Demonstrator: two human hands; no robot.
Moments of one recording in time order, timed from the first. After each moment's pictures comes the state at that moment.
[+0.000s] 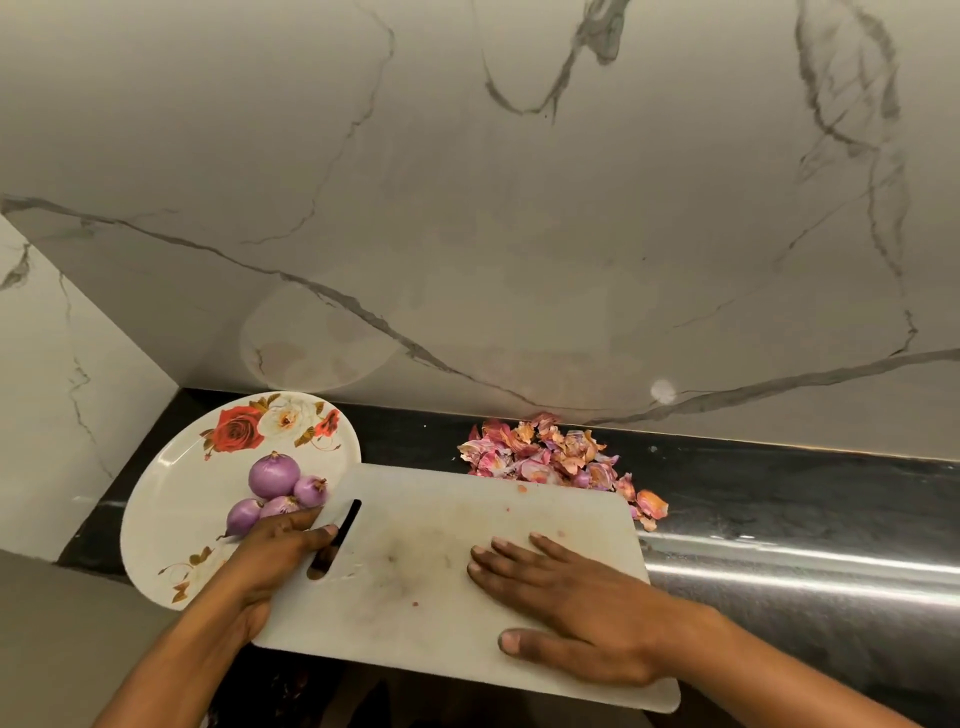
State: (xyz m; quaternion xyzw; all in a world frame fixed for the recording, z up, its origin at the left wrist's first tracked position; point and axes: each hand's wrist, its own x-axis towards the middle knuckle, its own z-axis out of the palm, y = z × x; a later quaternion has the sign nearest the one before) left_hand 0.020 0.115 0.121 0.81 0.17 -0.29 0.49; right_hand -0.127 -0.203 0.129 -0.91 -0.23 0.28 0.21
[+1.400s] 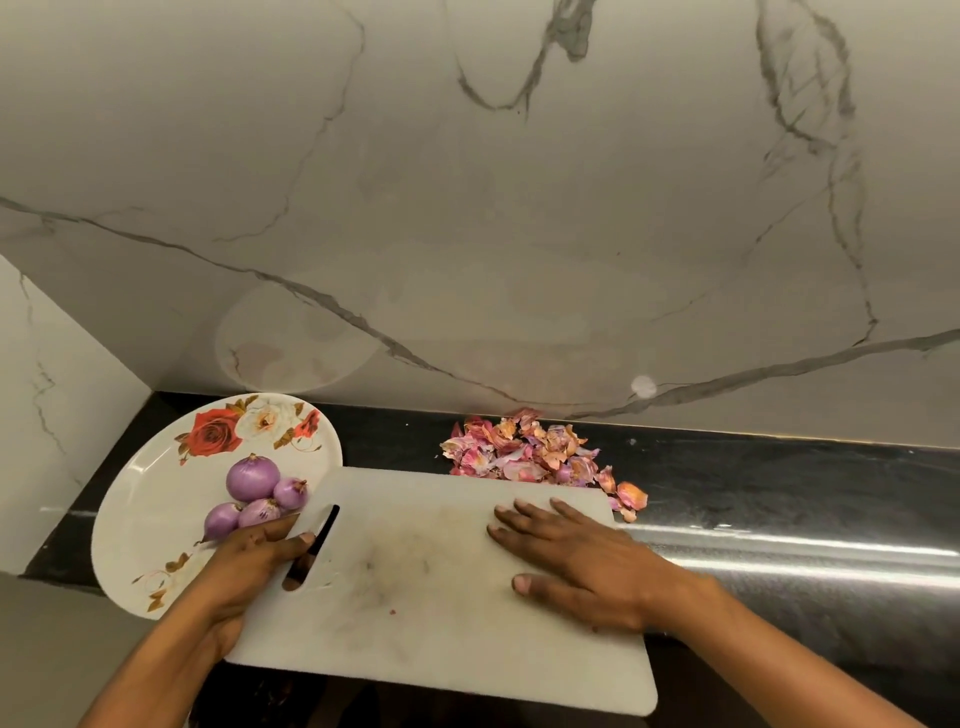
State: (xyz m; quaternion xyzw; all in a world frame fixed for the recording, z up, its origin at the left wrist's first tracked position) left_hand 0.007 0.118 0.128 0.80 0.16 -0.27 0.51; right_hand -0.123 -0.239 0.105 -0.94 -0.15 0.23 0.20
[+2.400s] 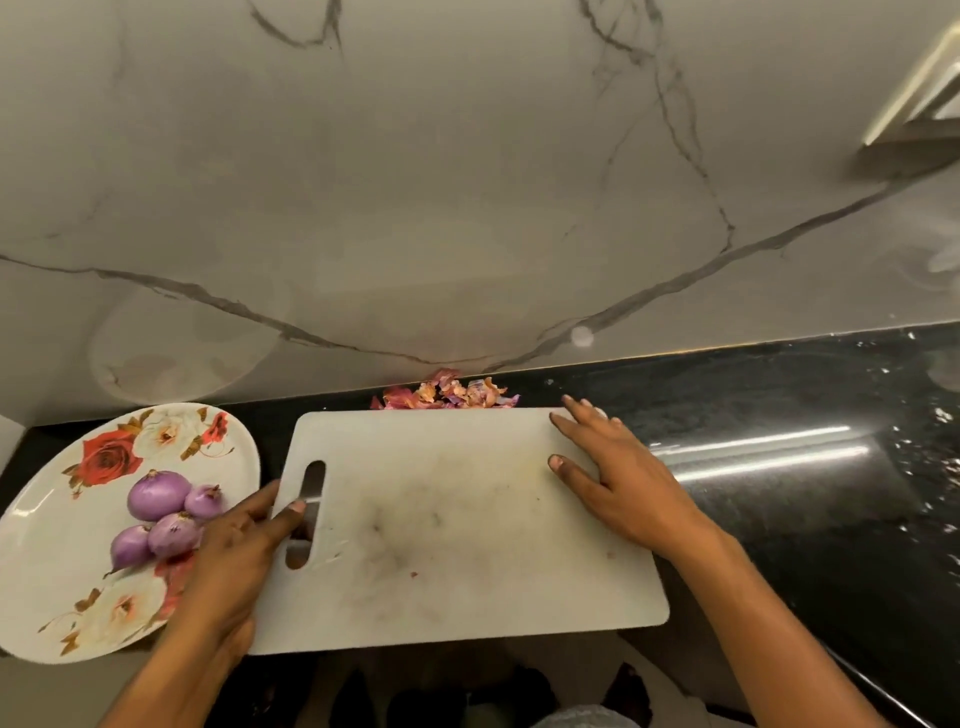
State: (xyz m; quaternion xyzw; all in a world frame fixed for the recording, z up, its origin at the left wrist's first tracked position) left_hand -0.039 0.038 0.155 0.77 0.09 -0.23 0.59; right_hand -0.194 -0.293 0.123 -0.94 0.18 0.02 0.27
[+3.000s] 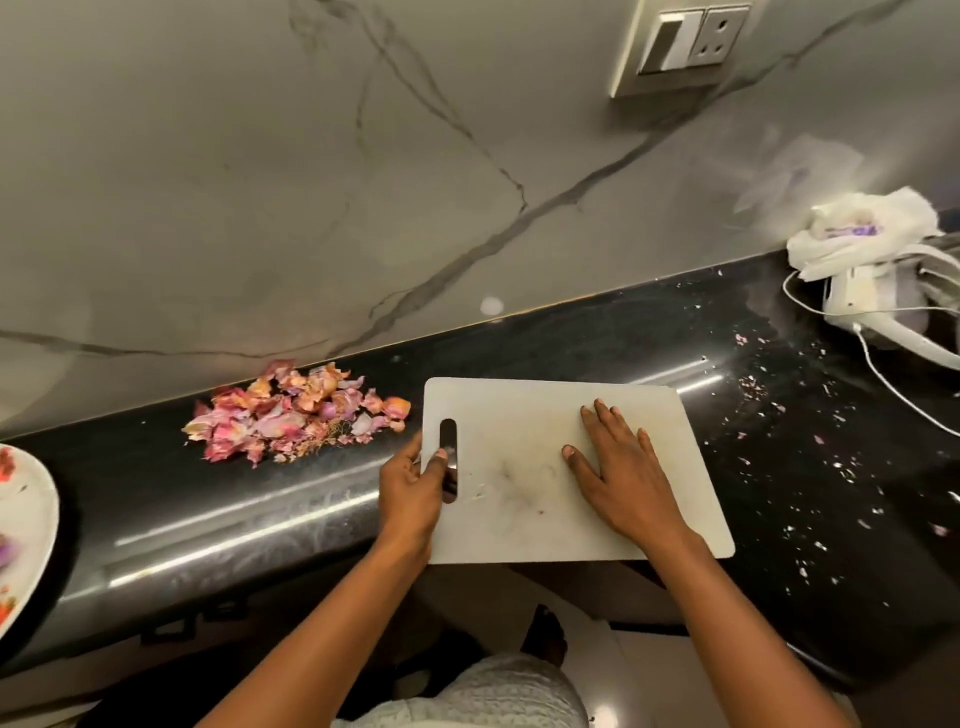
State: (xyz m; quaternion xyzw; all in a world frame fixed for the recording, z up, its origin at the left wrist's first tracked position) left_hand -0.183 -0.218 0.071 0.72 -0.03 -0.33 0.61; right_hand -0.364 -0.402 0.066 -0.89 0.39 0.00 0.21
